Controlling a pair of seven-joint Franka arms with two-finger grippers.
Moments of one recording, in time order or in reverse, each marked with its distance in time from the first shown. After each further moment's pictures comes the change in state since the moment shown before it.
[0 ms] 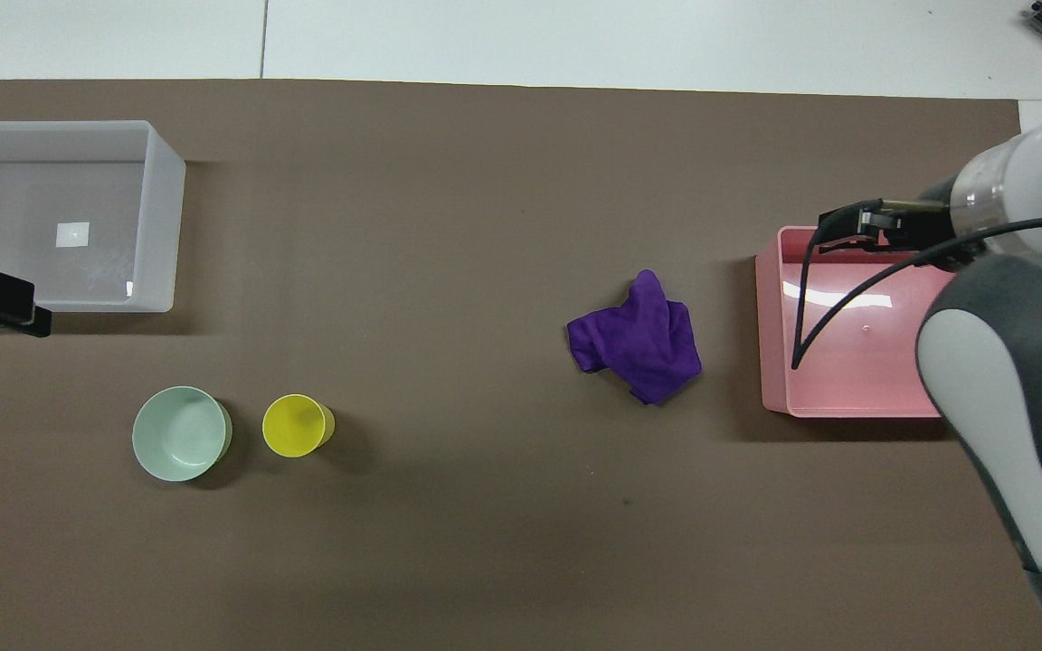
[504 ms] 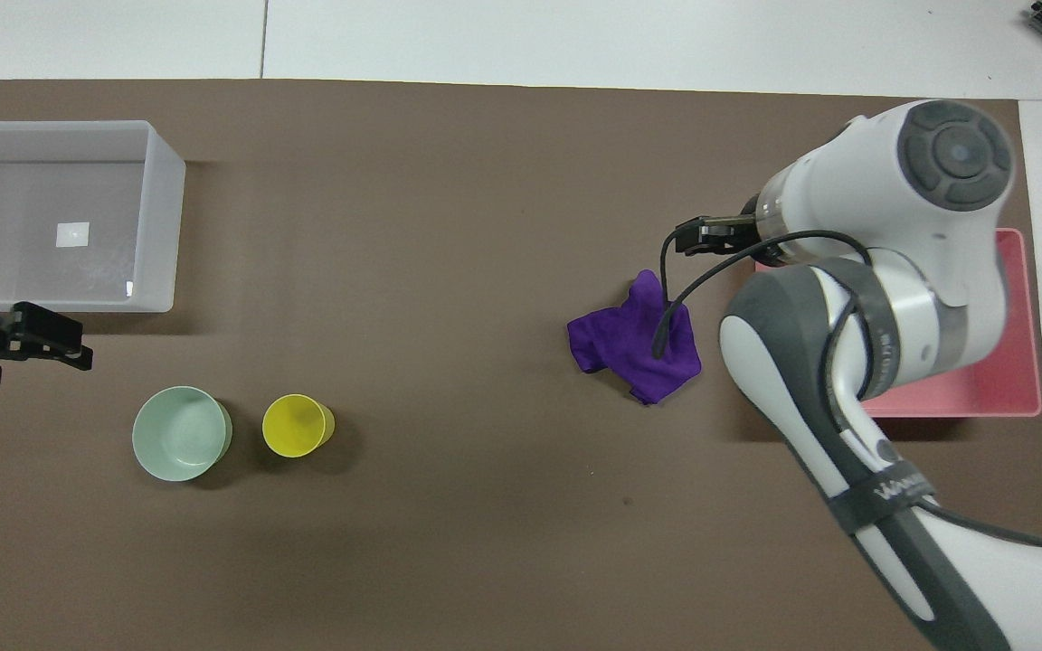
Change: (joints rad) left arm 0.080 -0.017 0.014 -0.364 0.000 0.253 0.056; right arm 0.140 0.158 0.002 -0.064 0.000 0.237 0.012
